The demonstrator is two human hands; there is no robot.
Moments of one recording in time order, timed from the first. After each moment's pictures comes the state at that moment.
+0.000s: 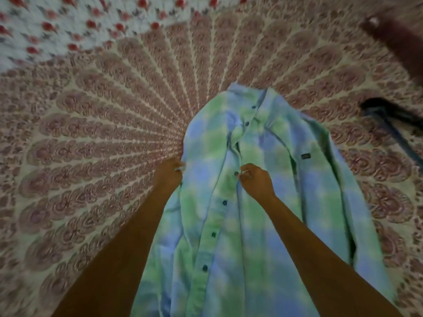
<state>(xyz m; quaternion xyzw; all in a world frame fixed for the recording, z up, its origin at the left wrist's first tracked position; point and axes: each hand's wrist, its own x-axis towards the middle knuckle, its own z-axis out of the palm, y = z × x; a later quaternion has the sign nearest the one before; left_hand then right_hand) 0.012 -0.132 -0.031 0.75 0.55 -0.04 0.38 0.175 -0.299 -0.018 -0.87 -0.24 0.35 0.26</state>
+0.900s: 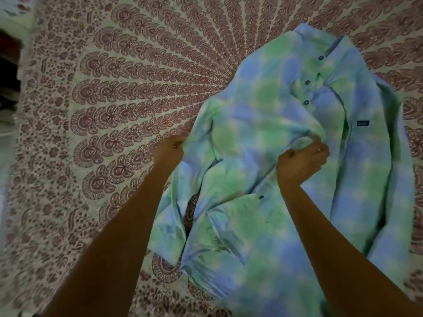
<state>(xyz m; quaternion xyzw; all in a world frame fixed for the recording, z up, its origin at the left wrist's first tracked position) -0.113 -0.208 -0.007 0.67 0.66 0.01 0.35 0.110 -0.342 -0.039 -0.95 -0.13 0.09 0.28</state>
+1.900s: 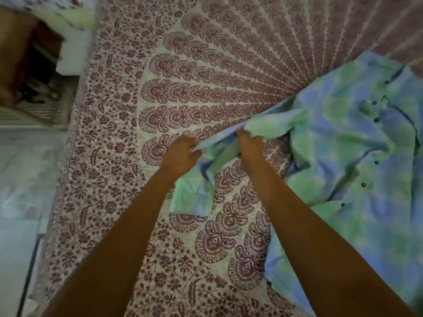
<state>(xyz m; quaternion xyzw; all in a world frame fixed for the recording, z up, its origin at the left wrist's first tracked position) -0.314 -0.137 0.029 0.78 0.53 0.02 0.32 -0.156 -0.177 0.016 -0.72 -0.01 0.49 0.49</state>
